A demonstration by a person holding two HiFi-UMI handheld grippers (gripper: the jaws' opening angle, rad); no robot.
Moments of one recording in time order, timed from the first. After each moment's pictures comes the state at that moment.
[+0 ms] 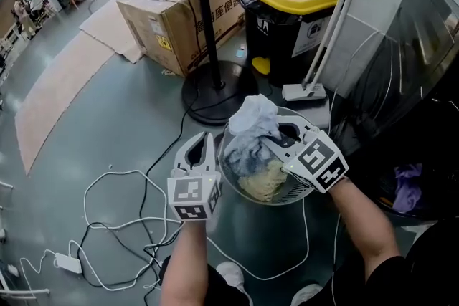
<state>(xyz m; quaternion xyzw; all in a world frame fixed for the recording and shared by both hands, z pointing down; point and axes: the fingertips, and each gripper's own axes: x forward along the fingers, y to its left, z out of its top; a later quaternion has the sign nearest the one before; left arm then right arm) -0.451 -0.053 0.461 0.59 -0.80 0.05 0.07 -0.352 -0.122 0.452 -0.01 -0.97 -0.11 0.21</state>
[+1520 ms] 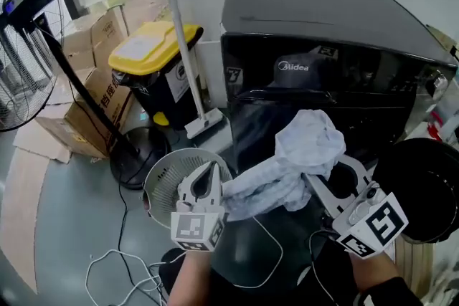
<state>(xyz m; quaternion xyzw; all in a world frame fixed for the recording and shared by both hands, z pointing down) -0.148 -0.144 0.354 0.82 -0.57 -0.02 0.01 0.026 -0.090 0.228 0.37 -0.93 -0.04 -0.02</state>
